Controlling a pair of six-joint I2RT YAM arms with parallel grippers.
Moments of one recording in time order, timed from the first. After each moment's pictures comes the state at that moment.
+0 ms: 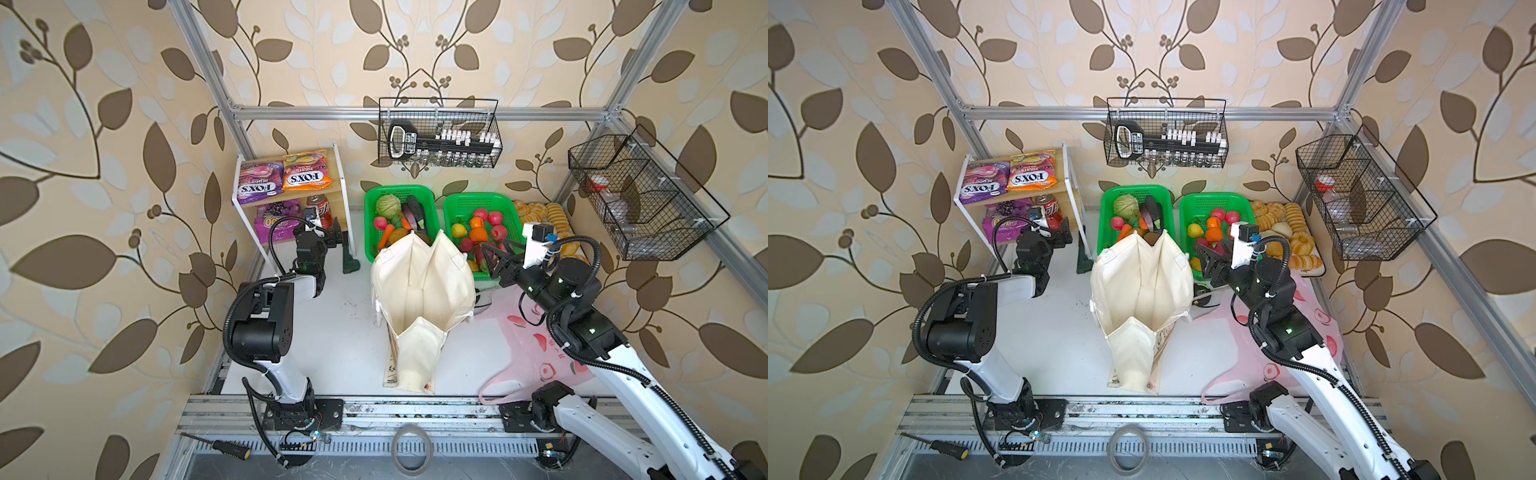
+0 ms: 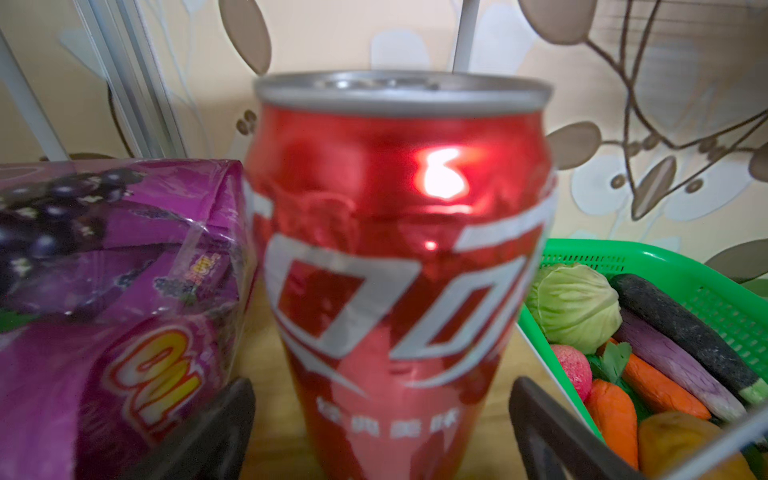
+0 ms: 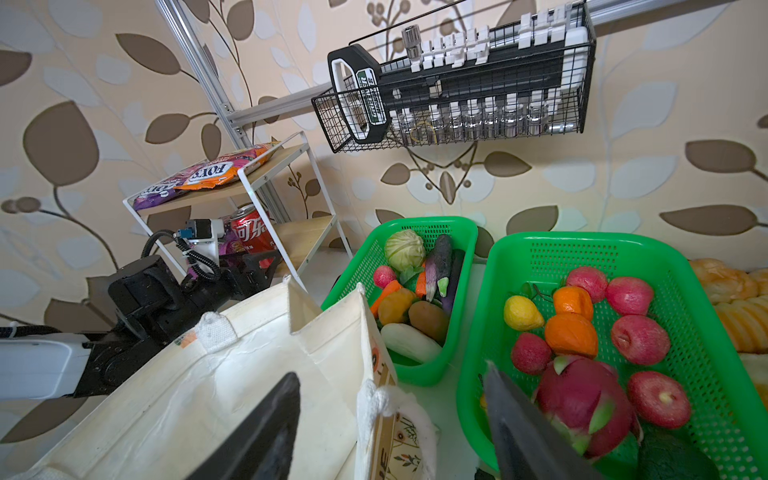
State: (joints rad) left arm 0.00 1.73 0.84 0.84 -0.09 -0.06; right arm 0.39 0.80 0.84 -0.12 -0.03 0.26
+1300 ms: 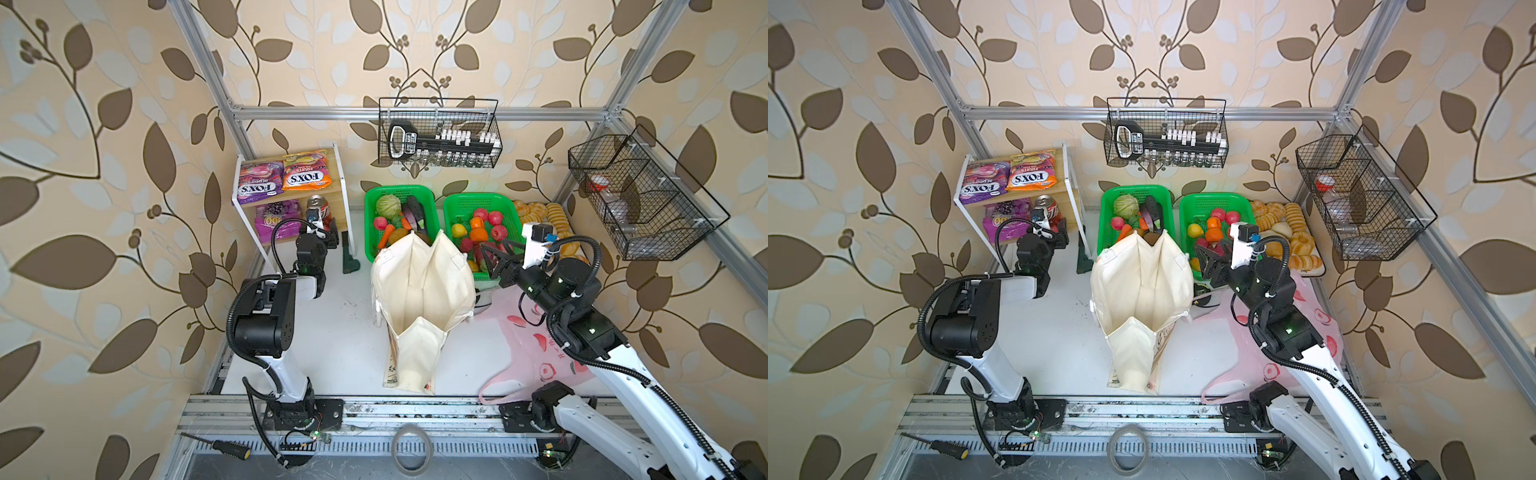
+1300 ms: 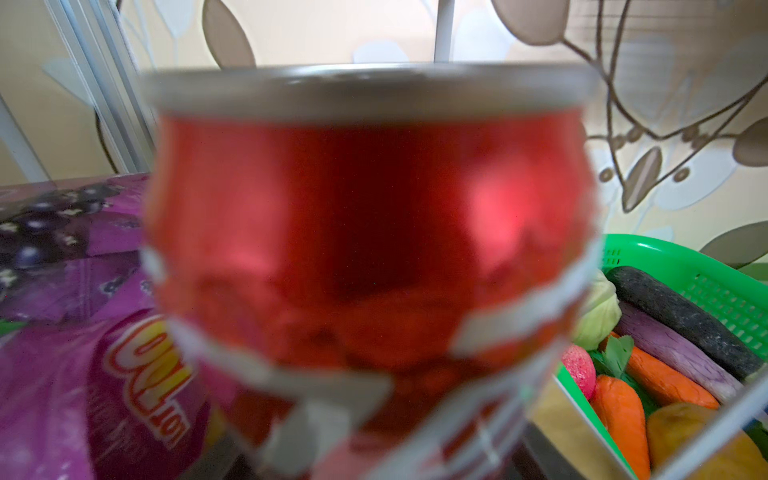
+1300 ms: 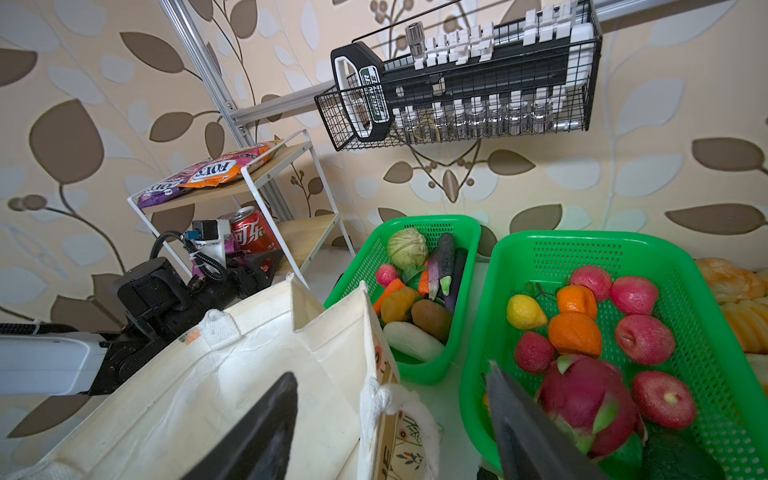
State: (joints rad) left arm 0.00 1.75 0.82 0.91 -0.05 -0.01; right arm 0.39 0.80 0.84 -0.12 -0.03 0.26
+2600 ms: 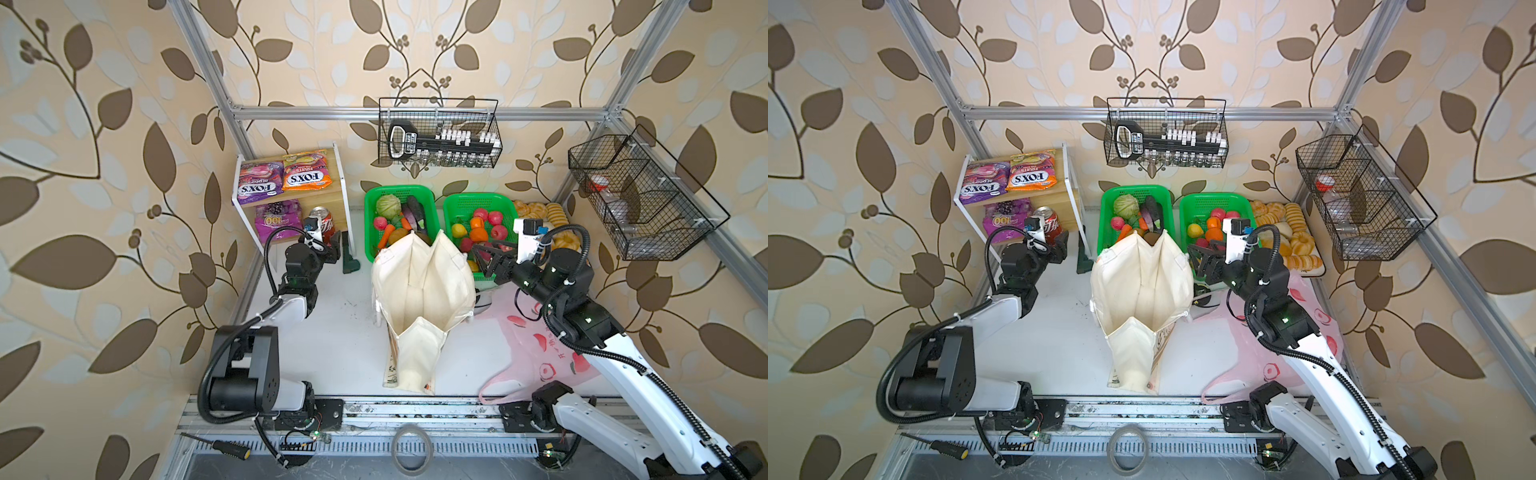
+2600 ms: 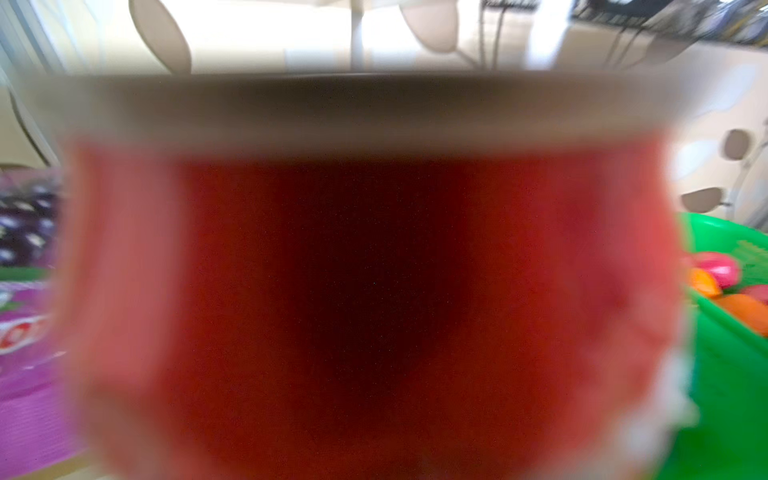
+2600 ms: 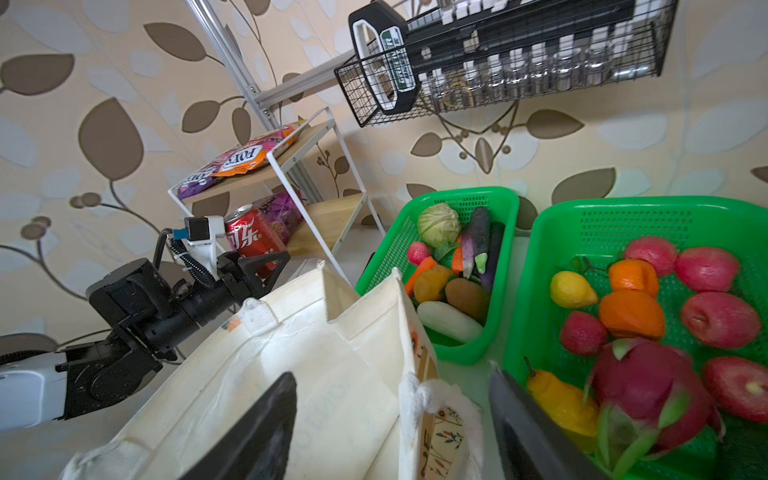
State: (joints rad) left arm 0.00 1.32 0.64 0.60 0.16 -0.04; right arm 0.39 0.89 0.94 -0.19 -0.16 0.35
